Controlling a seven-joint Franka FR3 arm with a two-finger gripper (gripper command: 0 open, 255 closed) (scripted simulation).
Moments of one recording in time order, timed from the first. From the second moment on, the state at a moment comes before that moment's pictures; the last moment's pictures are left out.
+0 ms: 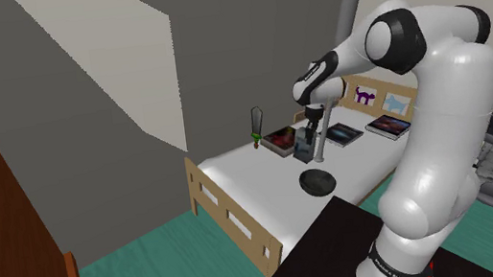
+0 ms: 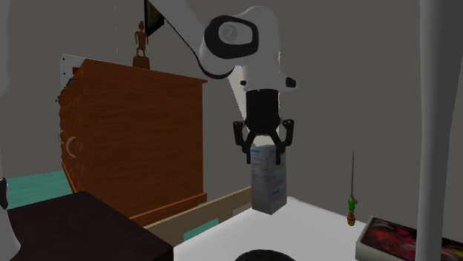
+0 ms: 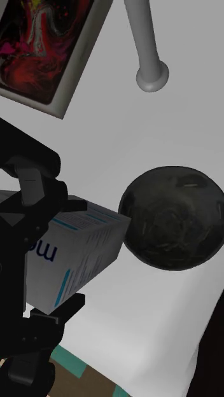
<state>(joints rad) -0.33 0.18 -0.34 -2.18 0.02 2.37 -0.93</state>
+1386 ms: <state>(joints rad) -0.42 0.21 -0.39 -2.33 0.06 2.55 -1.10</state>
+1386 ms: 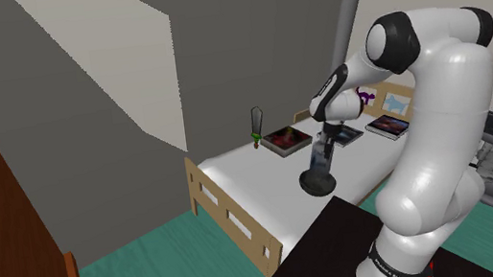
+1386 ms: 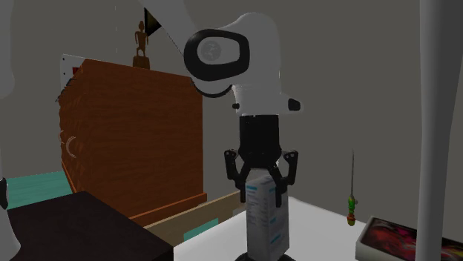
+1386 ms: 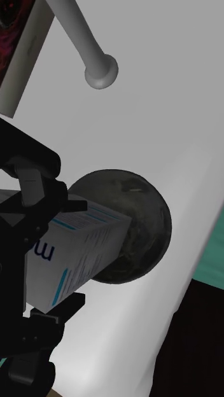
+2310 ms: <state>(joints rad) -0.45 0.32 -0.35 -2.34 0.13 2.65 -1.15</state>
